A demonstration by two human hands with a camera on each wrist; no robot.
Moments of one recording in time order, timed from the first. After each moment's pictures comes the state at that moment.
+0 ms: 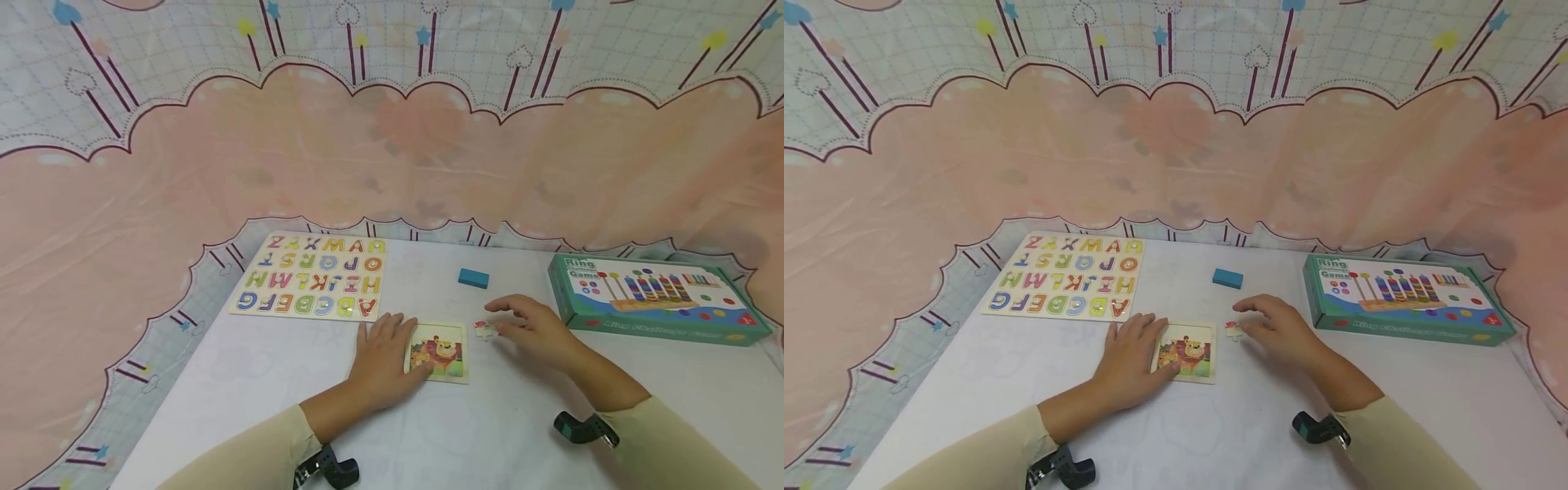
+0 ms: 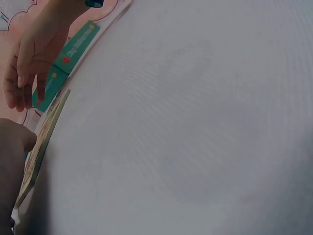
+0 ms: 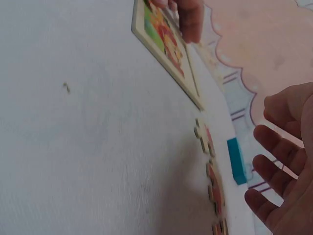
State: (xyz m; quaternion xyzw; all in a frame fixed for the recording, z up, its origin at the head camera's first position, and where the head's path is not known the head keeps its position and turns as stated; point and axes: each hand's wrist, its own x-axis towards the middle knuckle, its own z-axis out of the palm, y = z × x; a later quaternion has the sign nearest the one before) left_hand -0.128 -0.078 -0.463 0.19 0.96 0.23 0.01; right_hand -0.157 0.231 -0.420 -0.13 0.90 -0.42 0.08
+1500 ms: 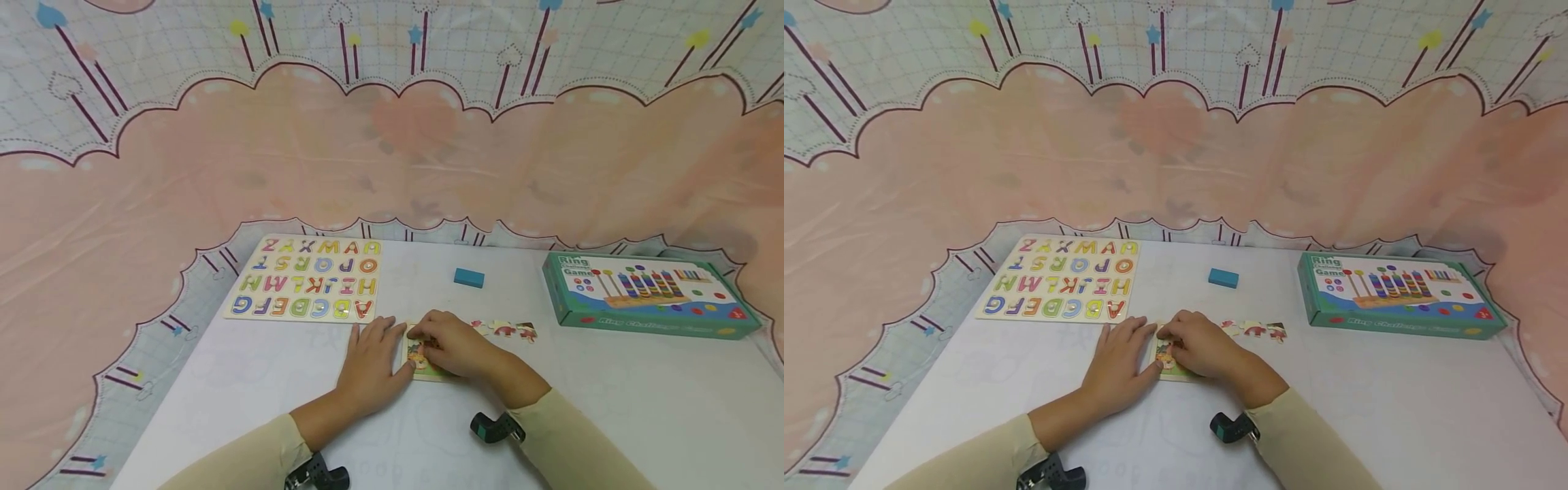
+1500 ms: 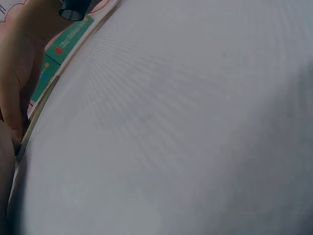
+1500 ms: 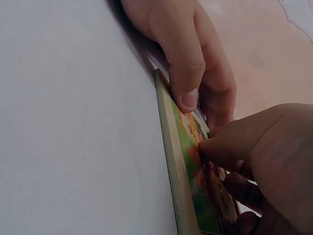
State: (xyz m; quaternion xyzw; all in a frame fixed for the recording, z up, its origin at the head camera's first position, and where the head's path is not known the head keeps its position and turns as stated) left_hand -0.126 -0.091 -0.474 0.20 0.95 0.22 -0.06; right_hand -0.165 0.124 -0.443 -0.32 0.90 -0.30 0.09
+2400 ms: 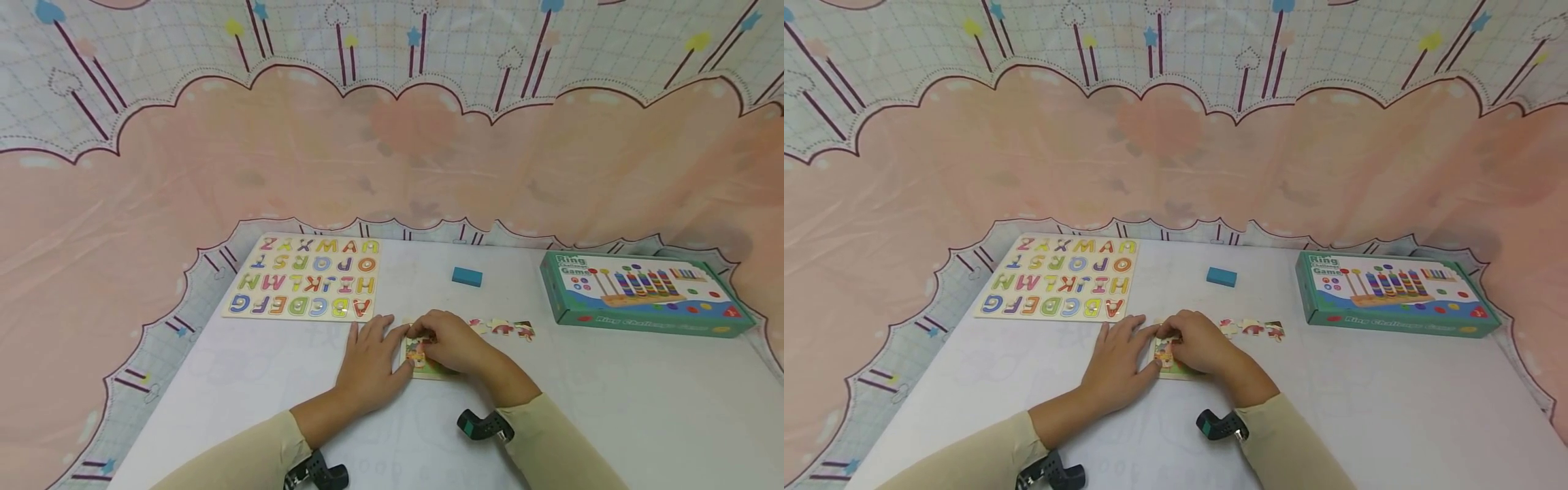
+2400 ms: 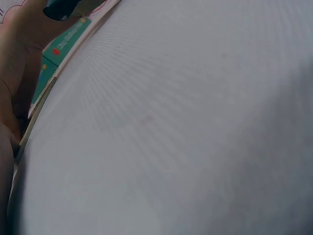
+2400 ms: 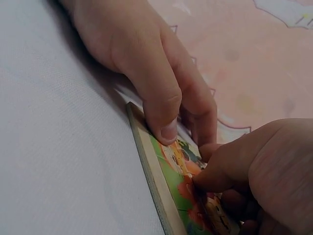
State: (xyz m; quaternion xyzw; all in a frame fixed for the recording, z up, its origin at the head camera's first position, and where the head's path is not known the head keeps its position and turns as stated) left_hand -0.125 -0.088 -0.474 0.20 0.95 0.21 -0.06; right_hand -0.165 0.111 -0.443 -0.19 0.91 -0.35 0.13
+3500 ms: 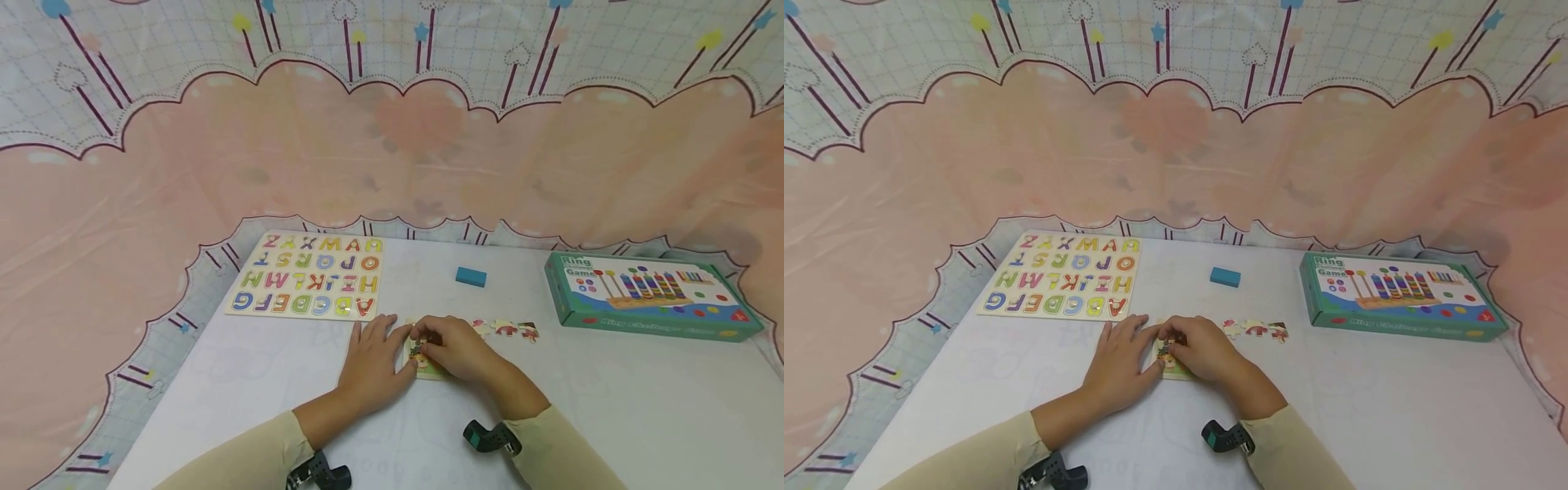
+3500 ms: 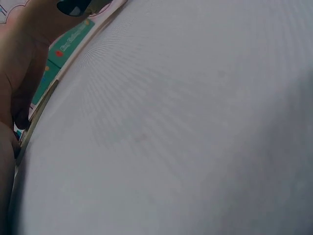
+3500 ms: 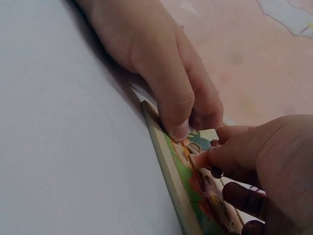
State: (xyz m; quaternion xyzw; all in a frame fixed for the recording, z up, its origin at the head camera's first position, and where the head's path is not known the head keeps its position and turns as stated) left_hand -0.126 -0.089 -0.482 0.19 0.96 0.20 -0.06; right_hand -0.154 0.113 -0.447 -0.20 0.90 -0.38 0.10
